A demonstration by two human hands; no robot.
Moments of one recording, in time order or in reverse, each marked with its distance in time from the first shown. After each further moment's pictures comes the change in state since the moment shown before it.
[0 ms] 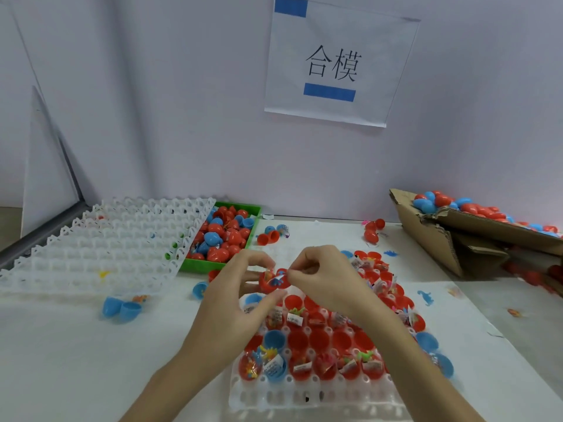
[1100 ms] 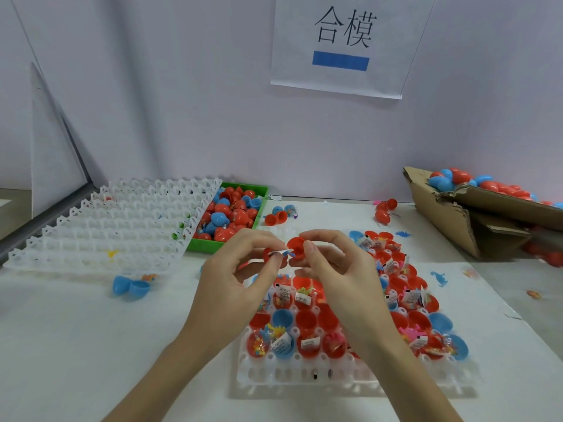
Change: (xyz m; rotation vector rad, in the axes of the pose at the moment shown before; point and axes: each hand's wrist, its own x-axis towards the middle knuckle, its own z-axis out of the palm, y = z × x) left_hand 0.001 0.000 -0.001 -0.085 0.073 0.126; right_hand -0.048 -0.005 0.021 0.801 0.204 -0.073
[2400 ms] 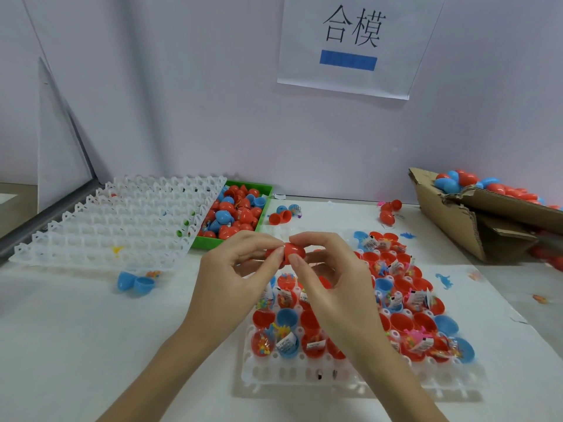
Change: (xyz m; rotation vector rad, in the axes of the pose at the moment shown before) left_hand 0.003 -0.001 -0.006 0.012 0.049 -0.098; right_hand -0.008 0.004 0.013 -0.387 -0.004 -0.278
